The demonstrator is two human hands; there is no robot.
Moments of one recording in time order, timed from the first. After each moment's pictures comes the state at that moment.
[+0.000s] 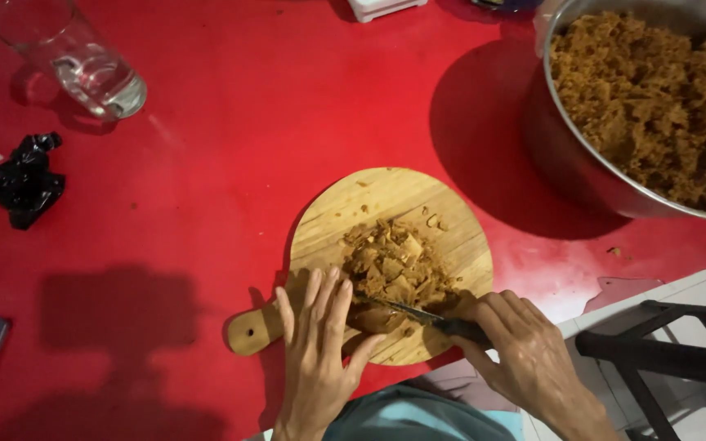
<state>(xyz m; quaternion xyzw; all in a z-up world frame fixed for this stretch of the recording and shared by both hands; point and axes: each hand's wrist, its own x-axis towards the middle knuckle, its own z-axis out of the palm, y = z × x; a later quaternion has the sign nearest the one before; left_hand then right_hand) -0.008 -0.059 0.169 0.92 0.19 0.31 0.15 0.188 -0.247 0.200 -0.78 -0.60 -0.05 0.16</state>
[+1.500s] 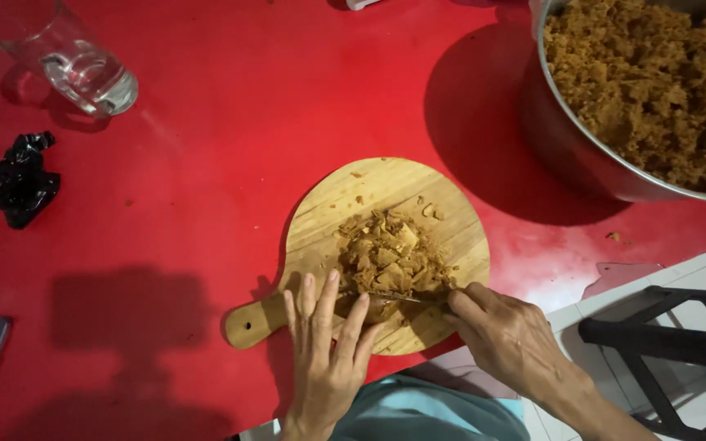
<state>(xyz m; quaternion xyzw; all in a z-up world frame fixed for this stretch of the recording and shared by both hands) -0.007 -0.075 0.161 0.91 0.18 0.36 0.09 0.188 -0.242 0.189 -0.81 -0.58 0.04 0.12</state>
